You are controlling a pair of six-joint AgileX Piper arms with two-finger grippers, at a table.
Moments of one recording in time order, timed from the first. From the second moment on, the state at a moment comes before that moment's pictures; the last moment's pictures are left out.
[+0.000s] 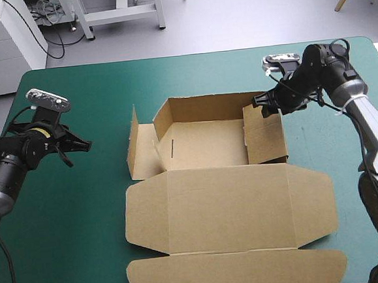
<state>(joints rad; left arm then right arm) -0.02 1.32 -1.09 0.06 0.58 0.26 0.13 1.81 -1.74 0.22 1.20 -0.11</state>
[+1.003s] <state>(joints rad) 0.21 1.35 -1.09 -0.59 0.77 0.50 0.13 1.88 -1.60 0.27 1.19 -0.06</state>
